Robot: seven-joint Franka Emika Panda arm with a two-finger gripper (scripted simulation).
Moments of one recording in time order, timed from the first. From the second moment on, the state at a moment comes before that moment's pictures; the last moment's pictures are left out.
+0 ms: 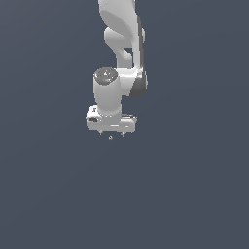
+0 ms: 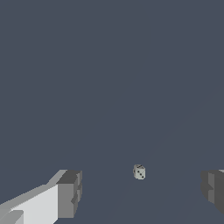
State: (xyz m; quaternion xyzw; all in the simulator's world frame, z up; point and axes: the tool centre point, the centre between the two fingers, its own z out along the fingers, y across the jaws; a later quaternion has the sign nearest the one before) arm -0.024 -0.055 0.128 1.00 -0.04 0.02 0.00
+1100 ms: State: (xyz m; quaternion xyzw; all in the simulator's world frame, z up) arm -0.072 -0.077 0.050 1.00 -0.08 0.00 0.00
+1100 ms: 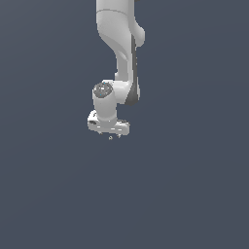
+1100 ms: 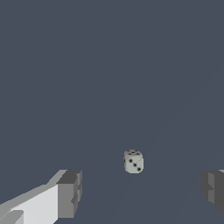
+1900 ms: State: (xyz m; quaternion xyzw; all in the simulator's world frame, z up) arm -0.074 -0.077 0.010 1.00 -0.08 0.00 0.00
